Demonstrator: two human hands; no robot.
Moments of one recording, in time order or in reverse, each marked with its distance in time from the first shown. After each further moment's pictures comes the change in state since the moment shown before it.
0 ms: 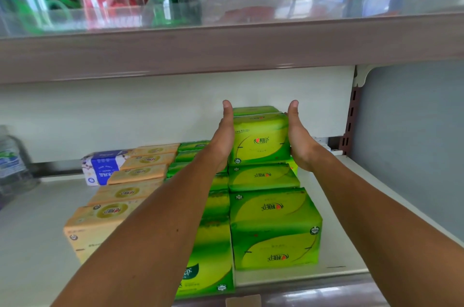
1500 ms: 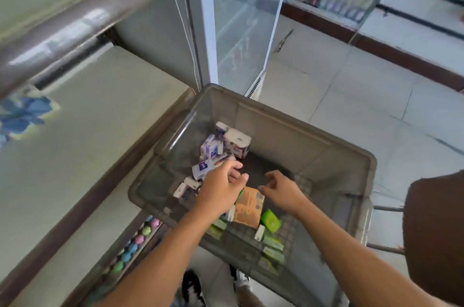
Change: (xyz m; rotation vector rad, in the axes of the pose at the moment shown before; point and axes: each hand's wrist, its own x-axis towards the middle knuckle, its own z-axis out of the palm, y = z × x) left_hand -0.408 -0.345 0.255 0.706 -0.898 -0.050; right_hand -0.604 0.380 -0.049 -0.403 0.587 0.956
